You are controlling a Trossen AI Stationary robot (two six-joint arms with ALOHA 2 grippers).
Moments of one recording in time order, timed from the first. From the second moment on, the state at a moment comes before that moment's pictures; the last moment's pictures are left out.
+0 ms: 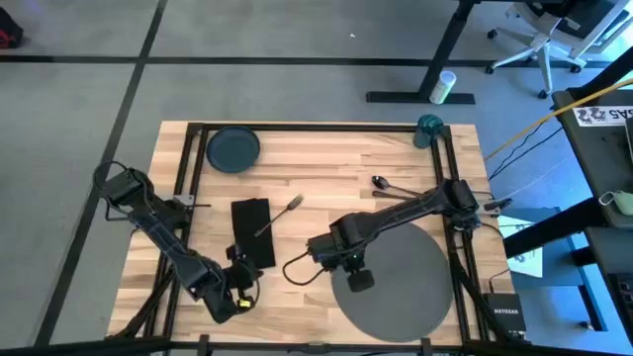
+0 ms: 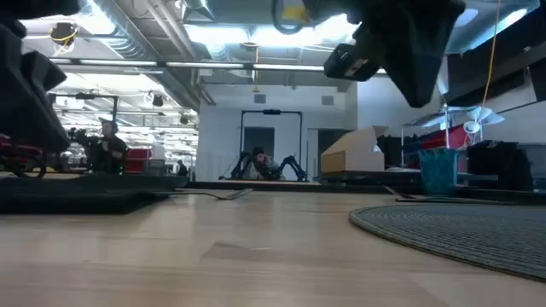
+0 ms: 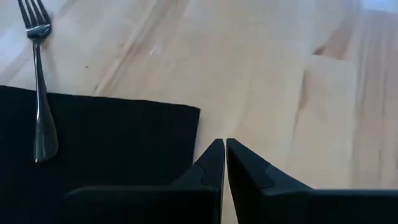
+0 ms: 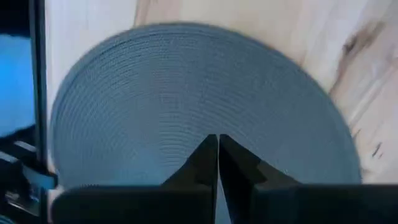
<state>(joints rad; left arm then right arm) -0.84 1.64 0.85 -0.41 -0.73 -1.03 0.31 2.05 1.75 -1.25 -0.26 -0.06</state>
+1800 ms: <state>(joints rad) -0.28 1.47 0.88 -0.54 -0.33 -0.68 0.27 1.16 0.65 0.17 0.42 -0.42</state>
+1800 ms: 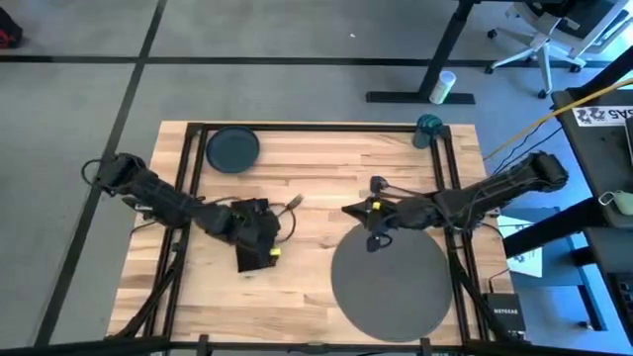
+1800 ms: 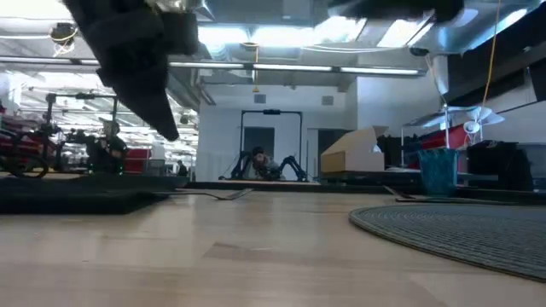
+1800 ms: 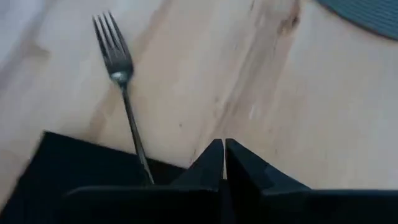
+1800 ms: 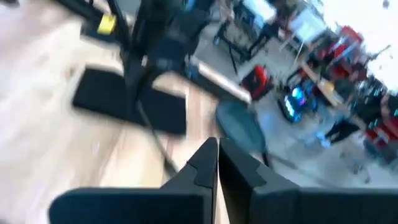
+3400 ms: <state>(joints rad) 0.06 1.73 1.08 -0.73 -0.10 -0.49 0.24 1.15 0.56 0.18 0.36 -0.36</state>
